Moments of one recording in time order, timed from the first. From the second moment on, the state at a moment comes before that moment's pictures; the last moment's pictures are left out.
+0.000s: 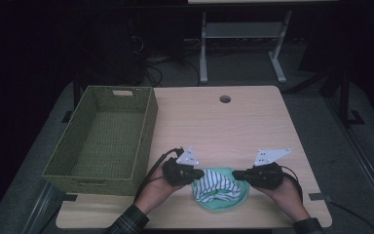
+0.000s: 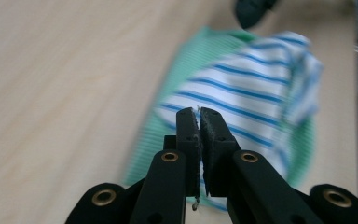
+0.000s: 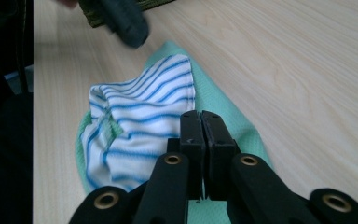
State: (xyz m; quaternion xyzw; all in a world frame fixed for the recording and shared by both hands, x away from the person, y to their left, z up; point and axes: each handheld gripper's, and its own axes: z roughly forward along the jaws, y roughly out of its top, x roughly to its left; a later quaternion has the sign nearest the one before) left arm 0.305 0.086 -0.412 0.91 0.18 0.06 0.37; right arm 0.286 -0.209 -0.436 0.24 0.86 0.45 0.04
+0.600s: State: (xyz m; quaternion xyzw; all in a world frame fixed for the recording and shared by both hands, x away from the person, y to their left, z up) left arm 0.306 0.067 -0.454 0.94 0.17 0.05 0.30; right arm 0.269 -0.193 -0.467 0.22 0.90 0.38 0.02
